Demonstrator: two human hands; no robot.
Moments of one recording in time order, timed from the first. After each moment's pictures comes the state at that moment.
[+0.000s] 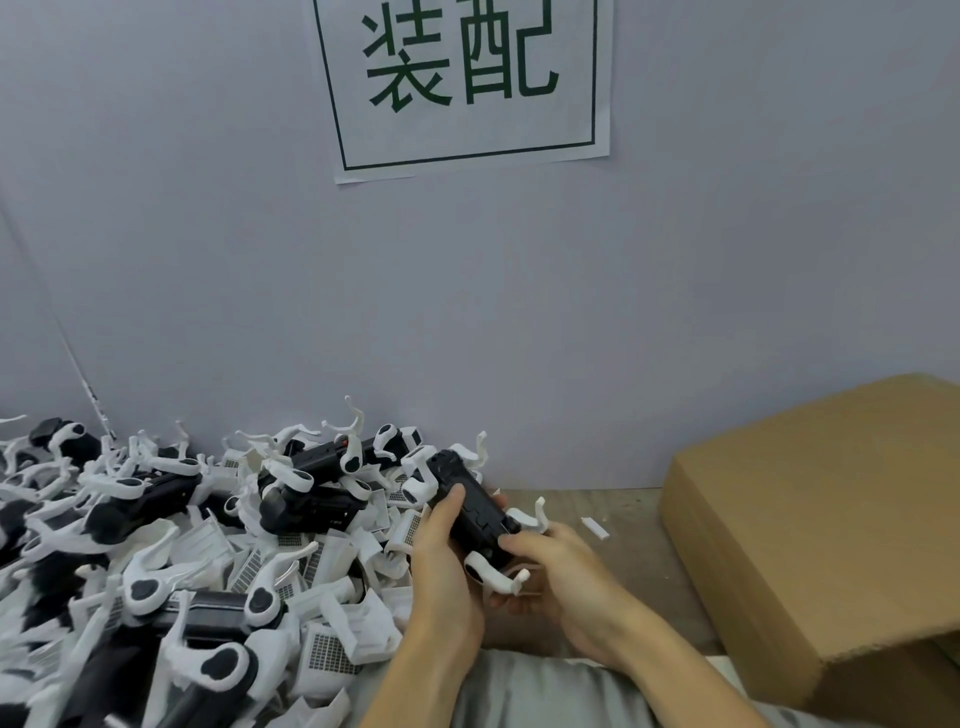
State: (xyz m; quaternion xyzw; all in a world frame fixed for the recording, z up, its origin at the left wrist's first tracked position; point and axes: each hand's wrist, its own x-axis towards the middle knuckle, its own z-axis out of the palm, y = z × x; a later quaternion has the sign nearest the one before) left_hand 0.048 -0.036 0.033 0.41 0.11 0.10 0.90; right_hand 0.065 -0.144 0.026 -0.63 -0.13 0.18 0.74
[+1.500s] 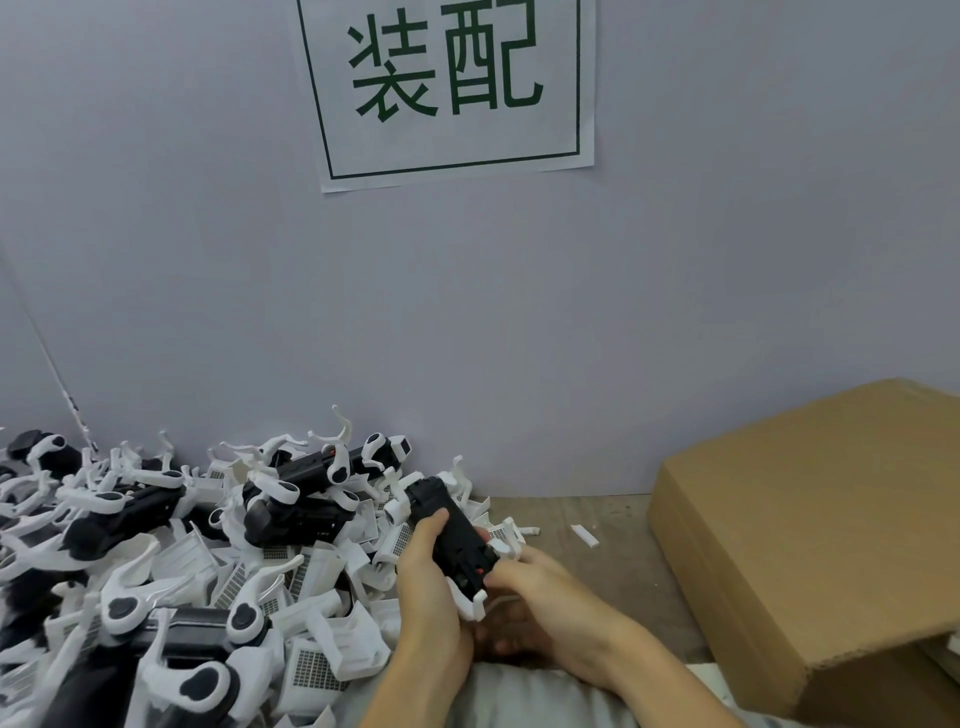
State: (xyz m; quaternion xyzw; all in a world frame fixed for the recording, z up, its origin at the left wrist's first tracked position) left_hand 0.056 -0.034 0.022 0.44 0.14 0.12 0.88; right_hand 0.060 -0.146 0.023 -0.66 -0.12 0.25 0.70
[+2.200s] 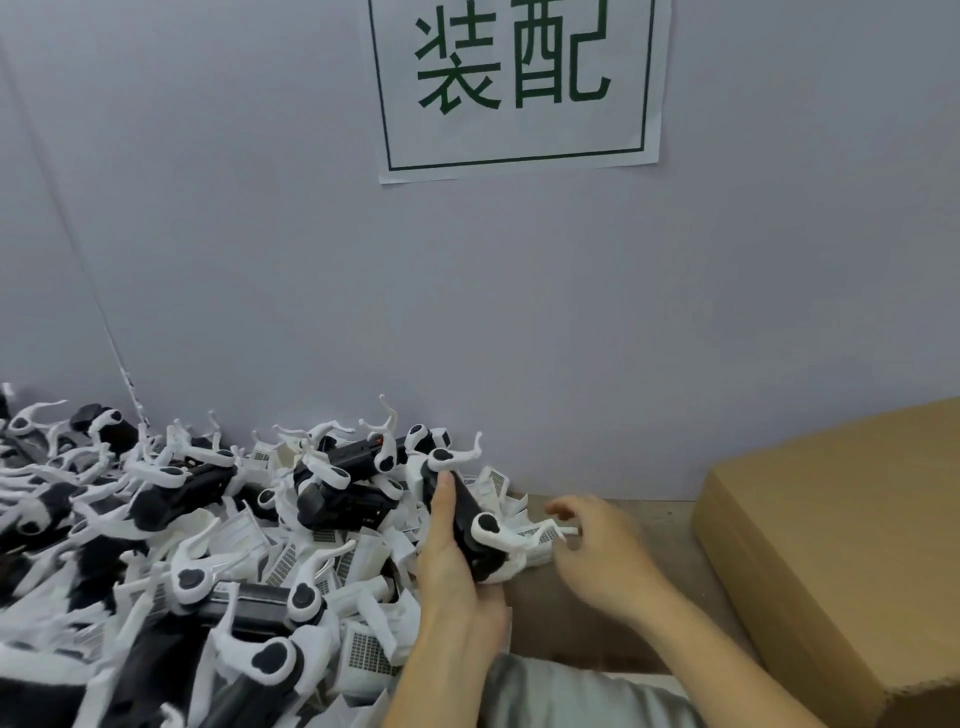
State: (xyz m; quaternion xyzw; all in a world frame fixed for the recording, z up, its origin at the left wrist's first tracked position) left_hand 0.056 -0.022 0.037 0.29 0.10 0.16 0.94; right_hand 0.115 -0.151 0.011 -0.91 -0.16 -0.09 0.36
